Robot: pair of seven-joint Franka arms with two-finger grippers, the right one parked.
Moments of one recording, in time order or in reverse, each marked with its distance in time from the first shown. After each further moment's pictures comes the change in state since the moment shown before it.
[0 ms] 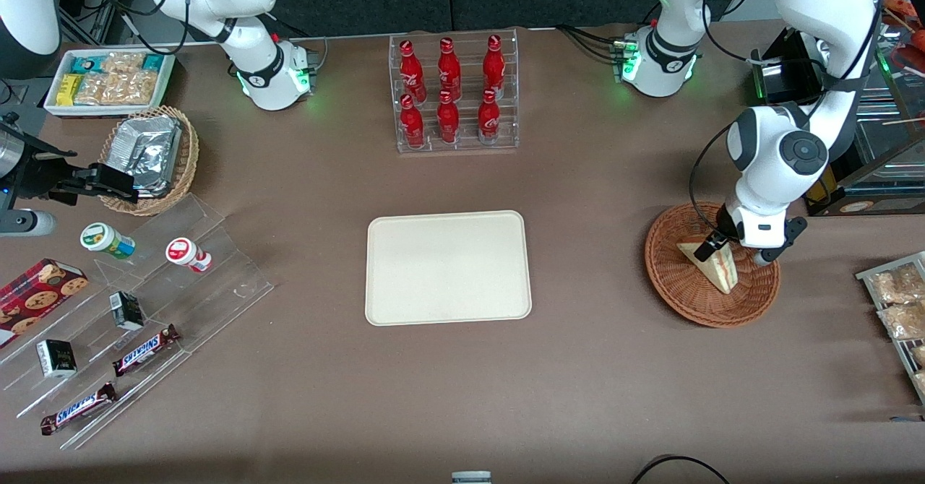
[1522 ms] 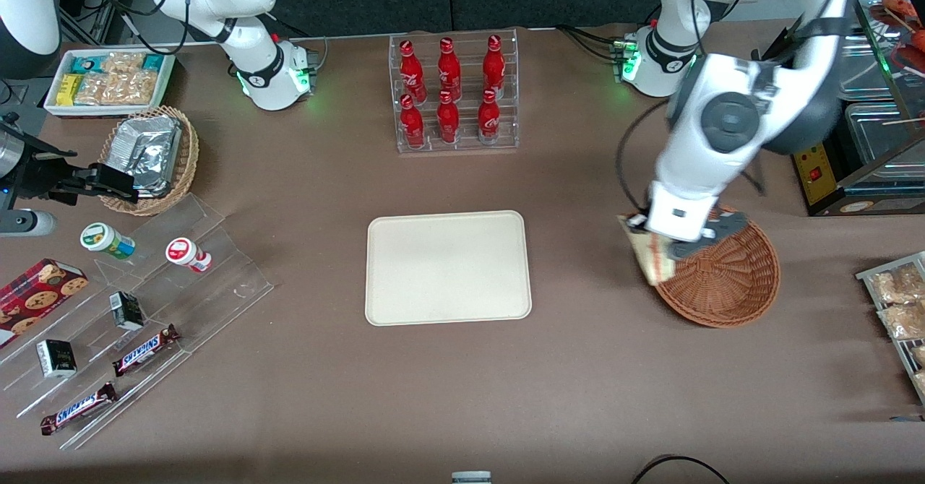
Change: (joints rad) arm -0.339 -0.039 -0.100 0.511 0.003 -0.705 -0.084
